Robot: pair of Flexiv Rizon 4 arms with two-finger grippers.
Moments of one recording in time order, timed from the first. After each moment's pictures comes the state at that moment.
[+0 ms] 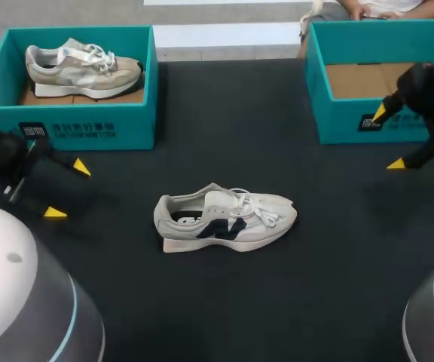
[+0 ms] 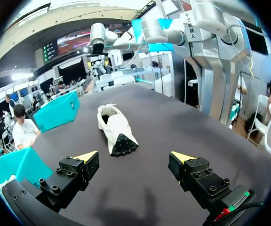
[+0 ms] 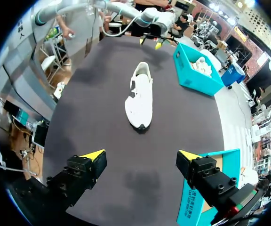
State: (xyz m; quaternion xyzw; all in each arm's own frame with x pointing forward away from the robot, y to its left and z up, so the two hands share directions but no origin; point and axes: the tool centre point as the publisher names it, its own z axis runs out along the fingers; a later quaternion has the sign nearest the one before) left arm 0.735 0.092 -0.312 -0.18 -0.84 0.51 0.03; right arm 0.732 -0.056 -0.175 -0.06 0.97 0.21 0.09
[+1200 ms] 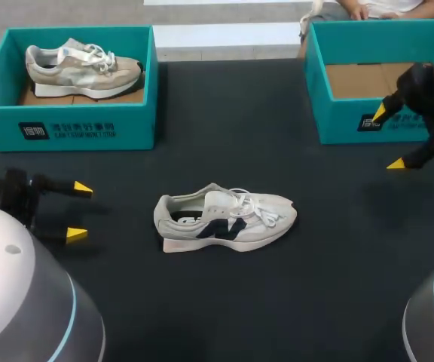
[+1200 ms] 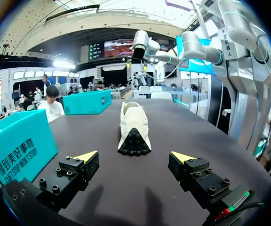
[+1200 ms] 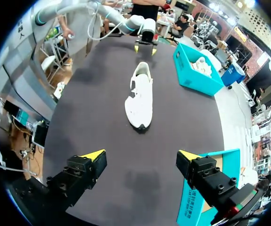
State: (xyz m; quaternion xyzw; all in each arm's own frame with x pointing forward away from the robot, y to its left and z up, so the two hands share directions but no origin) left arm 0.723 0.074 -0.353 0.01 -0.81 0.59 -0.02; right arm 0.732 -0.056 -0.175 -0.06 0.97 0.21 0.09
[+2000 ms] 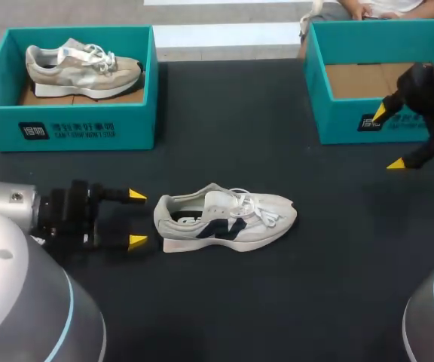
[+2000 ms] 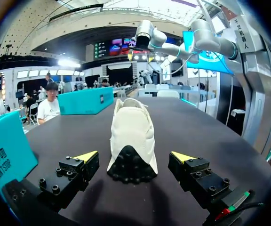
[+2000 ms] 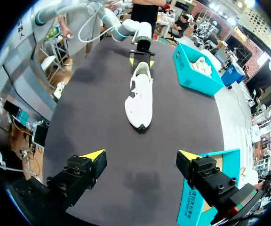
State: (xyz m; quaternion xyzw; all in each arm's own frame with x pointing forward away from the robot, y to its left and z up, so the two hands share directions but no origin) left arm 0.721 -0.028 -0.376 0.03 -0.81 0.59 -0.04; right arm 0.732 -0.056 -0.175 -0.06 0.97 0.21 0.09
